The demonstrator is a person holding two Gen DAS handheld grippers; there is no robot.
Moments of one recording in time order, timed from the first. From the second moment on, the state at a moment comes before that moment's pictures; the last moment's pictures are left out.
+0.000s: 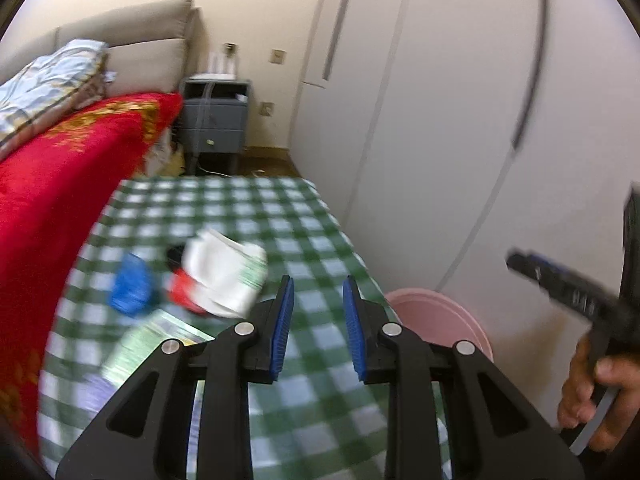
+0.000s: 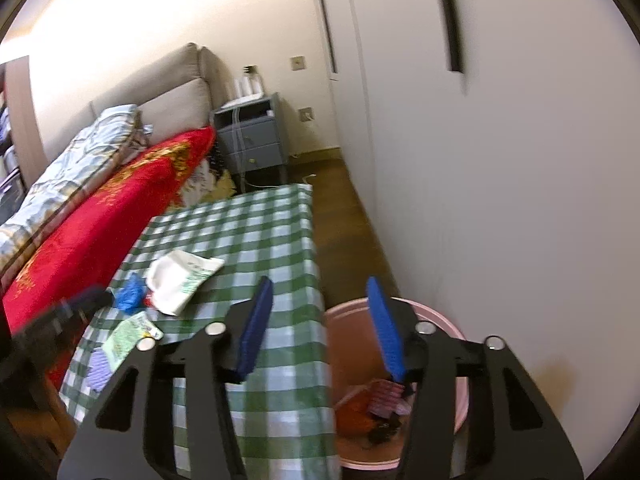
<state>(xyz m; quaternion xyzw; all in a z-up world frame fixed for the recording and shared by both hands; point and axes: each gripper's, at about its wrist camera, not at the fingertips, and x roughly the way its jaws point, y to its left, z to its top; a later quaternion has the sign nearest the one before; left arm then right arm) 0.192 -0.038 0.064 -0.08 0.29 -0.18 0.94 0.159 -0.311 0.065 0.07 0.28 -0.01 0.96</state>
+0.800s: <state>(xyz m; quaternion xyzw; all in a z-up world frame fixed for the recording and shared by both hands) 0.281 0.108 0.014 -0.03 0.32 -0.20 0.93 0.258 -0.175 -0.003 0.13 0.32 0.14 0.93</state>
